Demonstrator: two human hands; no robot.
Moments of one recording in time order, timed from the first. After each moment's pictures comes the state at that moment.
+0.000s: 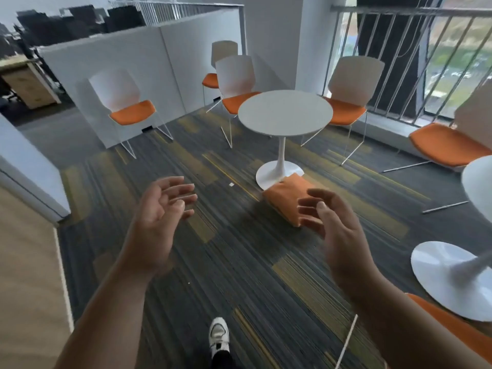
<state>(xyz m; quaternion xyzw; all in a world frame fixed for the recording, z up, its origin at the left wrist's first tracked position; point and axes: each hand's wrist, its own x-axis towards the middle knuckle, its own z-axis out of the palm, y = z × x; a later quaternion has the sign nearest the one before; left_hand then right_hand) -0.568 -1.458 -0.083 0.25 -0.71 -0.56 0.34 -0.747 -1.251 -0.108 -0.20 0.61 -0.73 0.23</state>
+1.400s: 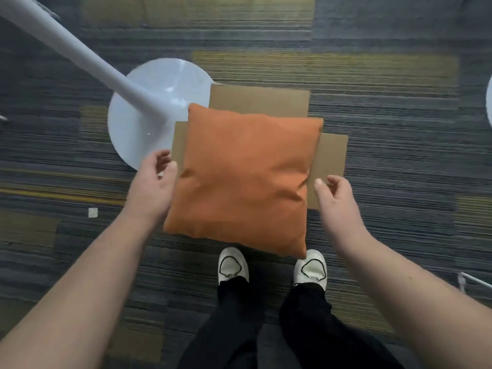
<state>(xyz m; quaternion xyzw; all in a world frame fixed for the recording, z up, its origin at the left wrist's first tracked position) -1.467 -1.868 -0.794 0.25 -0.88 -0.38 -0.15 -1.437 -1.584 -0.829 0.31 0.76 -0.52 0.22</state>
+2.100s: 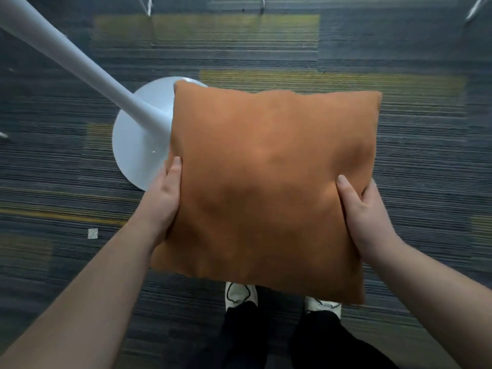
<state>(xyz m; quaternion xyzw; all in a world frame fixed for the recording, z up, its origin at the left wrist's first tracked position) -1.498 -1.897 -0.819 0.26 -0.81 -0.50 -0.16 -1.466 -1.586 -0.828 0.29 0.77 -0.55 0.14</state>
